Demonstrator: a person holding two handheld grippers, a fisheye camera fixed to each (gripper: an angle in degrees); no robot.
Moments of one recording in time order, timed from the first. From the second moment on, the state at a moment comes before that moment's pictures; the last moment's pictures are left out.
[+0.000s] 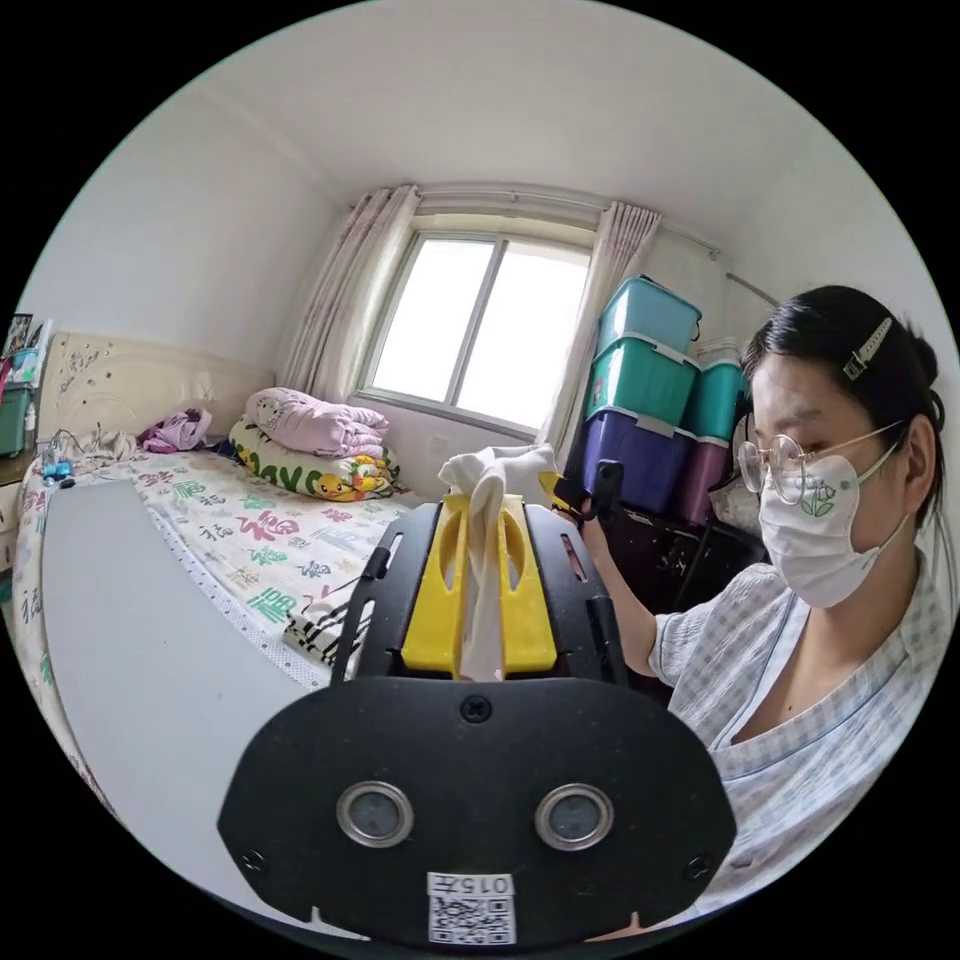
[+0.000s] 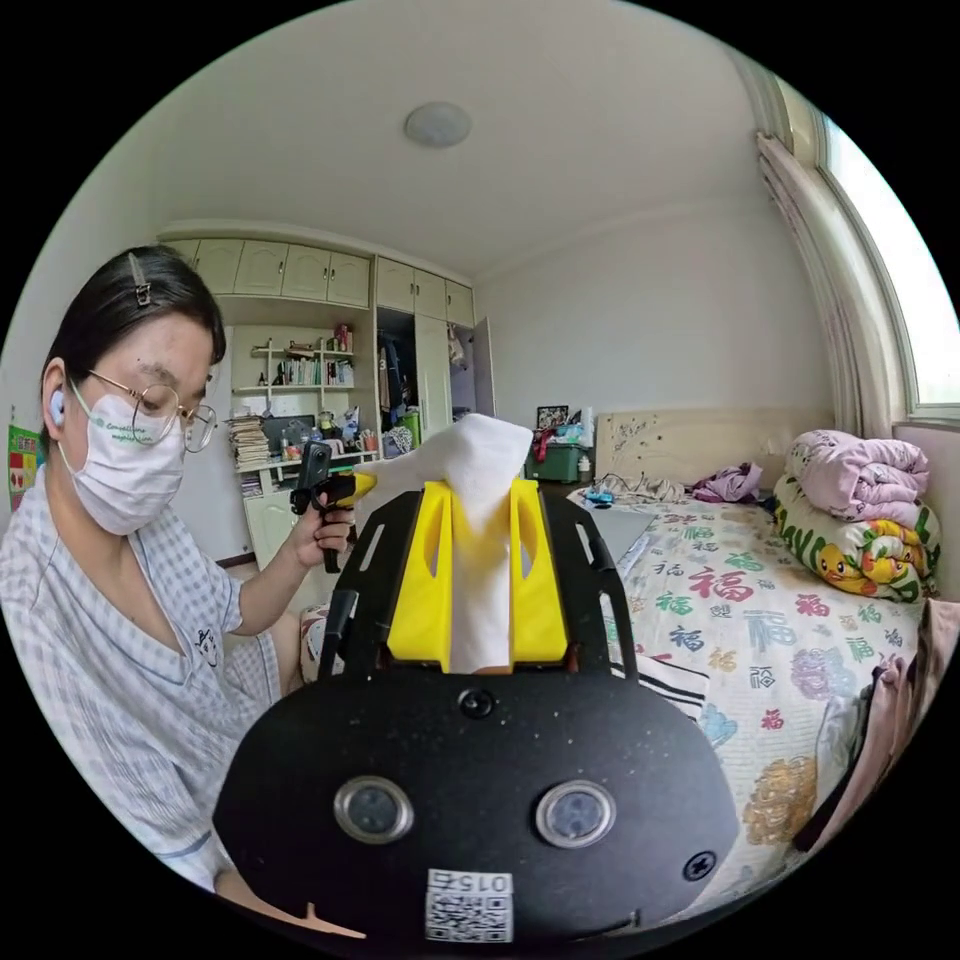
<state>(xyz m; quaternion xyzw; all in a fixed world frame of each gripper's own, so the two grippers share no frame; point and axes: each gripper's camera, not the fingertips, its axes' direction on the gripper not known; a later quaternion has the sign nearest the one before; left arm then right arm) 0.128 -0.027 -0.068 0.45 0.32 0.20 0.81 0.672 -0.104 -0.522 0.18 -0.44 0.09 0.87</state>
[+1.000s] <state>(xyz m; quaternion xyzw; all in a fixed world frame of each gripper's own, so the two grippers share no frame) 0.201 -0.367 0.326 0.16 0.06 -0.01 0.99 0.546 -0.072 -0.080 -0.18 -0.20 0.16 0.95</state>
